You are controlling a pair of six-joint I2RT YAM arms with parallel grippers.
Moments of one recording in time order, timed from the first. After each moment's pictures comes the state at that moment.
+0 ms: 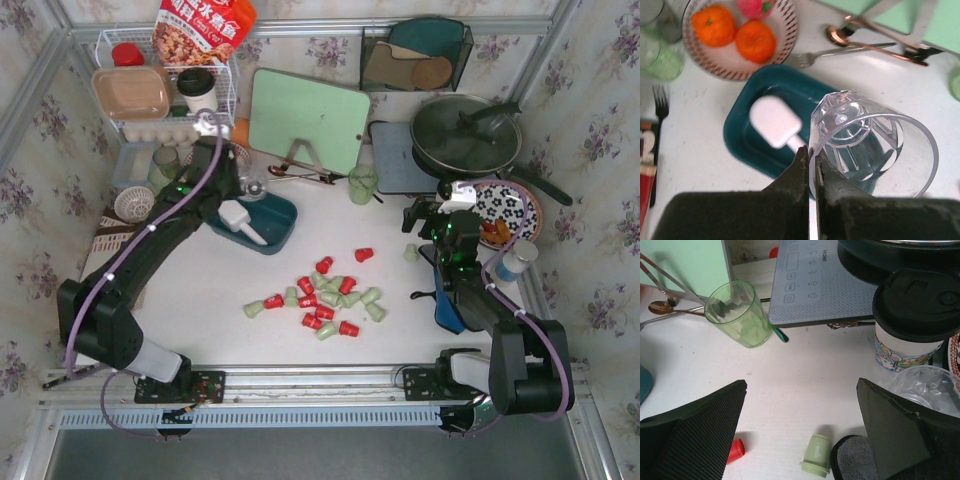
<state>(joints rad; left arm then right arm) -0.42 1.52 1.37 -0.42 -0.25 -0.26 0.06 1.21 0.48 0.54 -0.04 0.23</state>
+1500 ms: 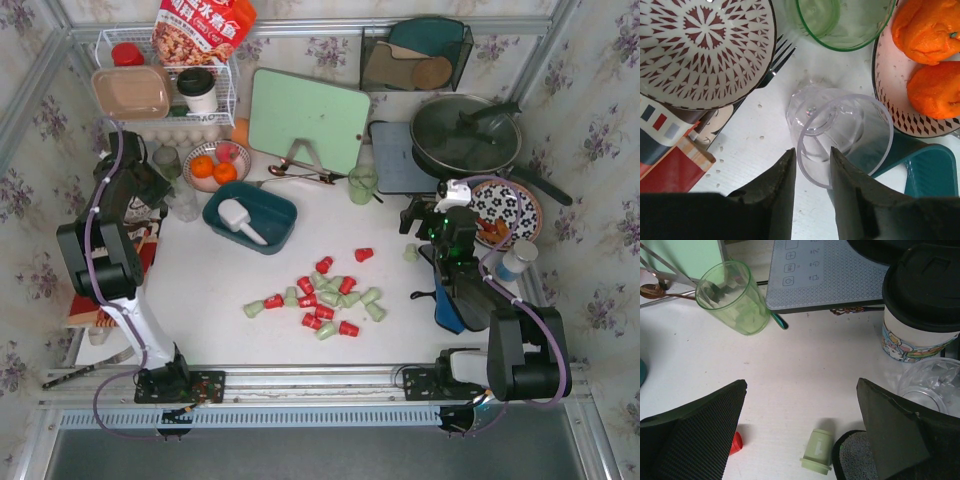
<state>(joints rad) 0.22 1.95 1.61 -0.65 0.05 -0.56 0.06 1.28 0.51 0.50 -0.07 0.23</state>
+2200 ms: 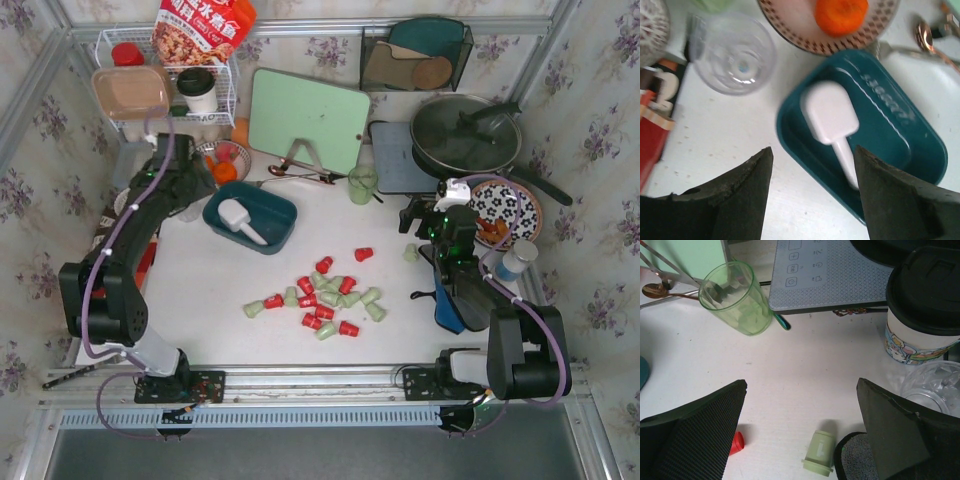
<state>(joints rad) -0.06 1.61 1.40 -0.57 -0.11 -0.45 0.06 1.28 0.52 0.49 -0.08 0.23</state>
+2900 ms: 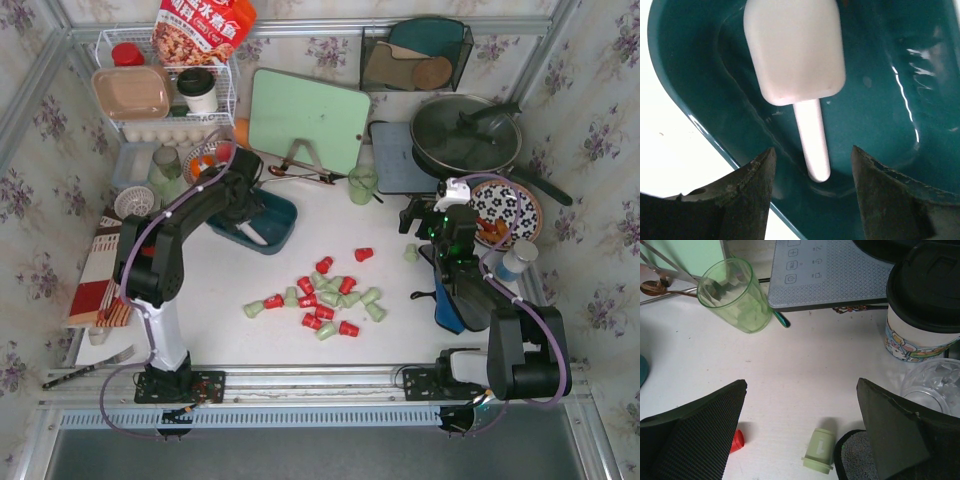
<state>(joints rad) -0.36 1.94 1.53 -0.77 -0.26 -0.89 0.06 1.28 0.53 0.47 -0.08 0.23</state>
